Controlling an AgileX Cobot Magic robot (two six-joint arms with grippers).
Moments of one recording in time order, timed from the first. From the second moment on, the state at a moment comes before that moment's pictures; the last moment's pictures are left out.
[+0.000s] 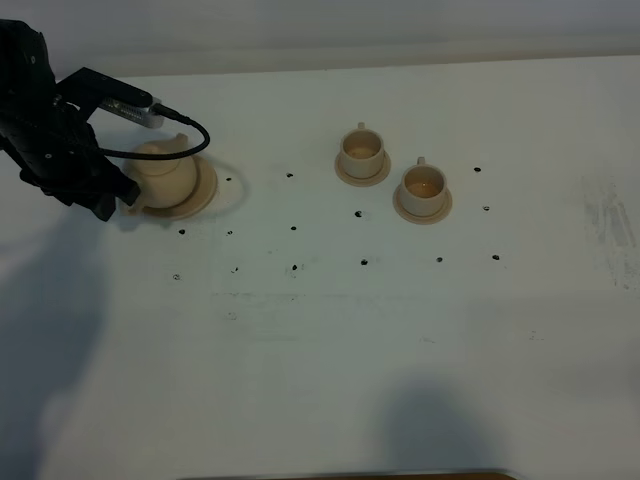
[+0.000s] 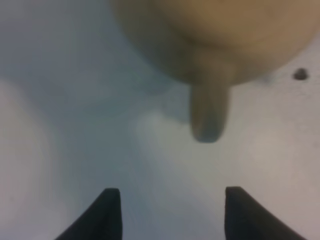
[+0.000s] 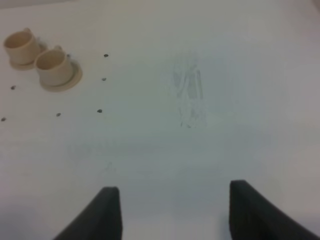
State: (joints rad) left arm -0.08 2.00 -1.45 0.06 0.87 0.26; right arm -0.01 -0.01 -0.52 0.02 1.12 0.08
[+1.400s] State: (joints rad) left arm -0.10 2.01 -1.46 -0.06 0.86 0.52; right arm -0.01 -0.01 -0.52 0.02 1.12 0.08
